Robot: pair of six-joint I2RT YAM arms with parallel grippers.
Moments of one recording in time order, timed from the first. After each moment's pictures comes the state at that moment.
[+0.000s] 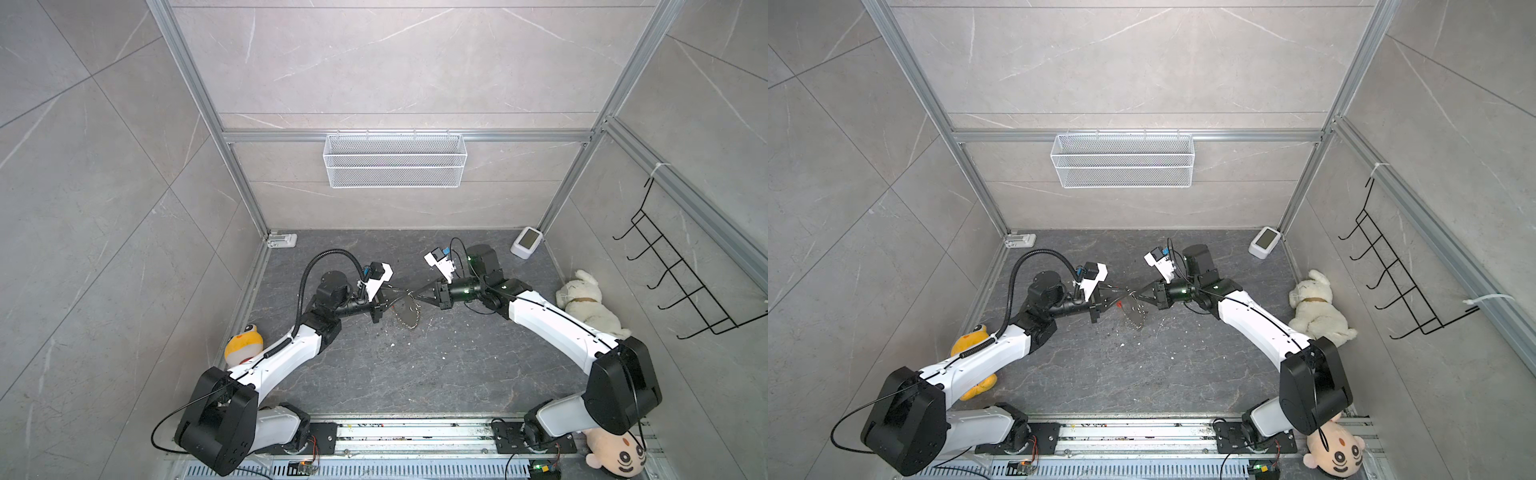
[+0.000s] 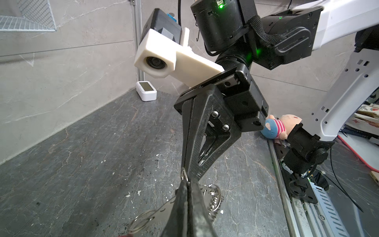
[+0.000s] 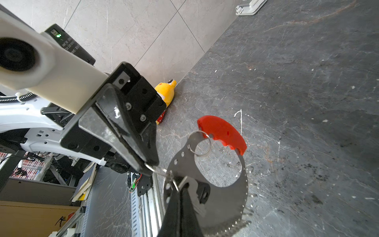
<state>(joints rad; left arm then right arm) -0.50 1.27 0.73 0.43 0.83 0.02 0.46 1.48 1.10 -0.21 -0.91 0.22</state>
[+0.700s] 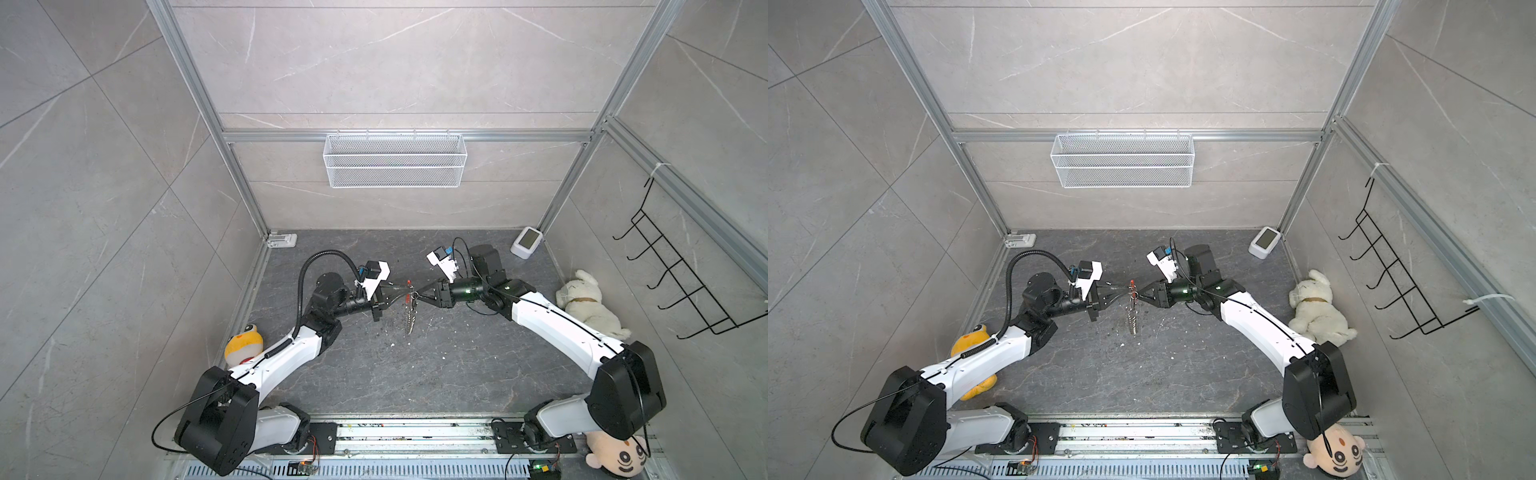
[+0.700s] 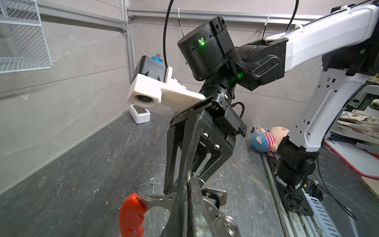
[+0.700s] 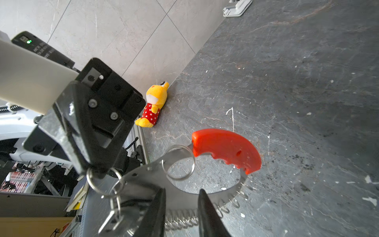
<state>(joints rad) -0.50 1.28 0.71 0.62 0.87 -0.06 0.46 1.43 1.10 -0.25 -0.83 0.24</state>
